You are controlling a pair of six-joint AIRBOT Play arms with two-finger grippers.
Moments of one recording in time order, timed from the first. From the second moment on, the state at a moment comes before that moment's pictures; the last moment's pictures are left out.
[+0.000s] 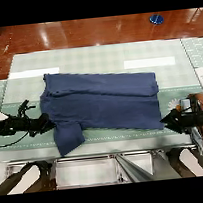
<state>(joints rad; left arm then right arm) 0.34 -1.08 0.46 0.94 -1.16 -1.35 -0.62 -0.92 0.35 -1.02 1.31 1.39</state>
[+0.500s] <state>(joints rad) 0.34 -1.08 0.47 0.93 -1.18 -1.34 -0.40 -1.13 0.38 -0.85 1.13 1.35</state>
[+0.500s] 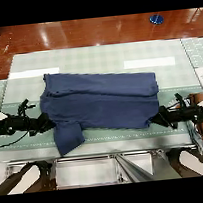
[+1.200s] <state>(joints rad) 0.31 -1.19 1.01 0.93 -1.26 -1.37 -0.31 -1.18 0.87 -0.80 1.21 1.29</state>
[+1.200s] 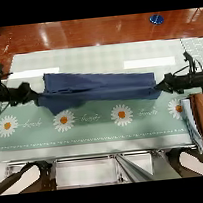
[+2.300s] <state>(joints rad) 0.21 -1.81 1.79 1.02 -1.42 -1.54 -0.41 -1.51 1.15 -0.76 1.12 1.26</state>
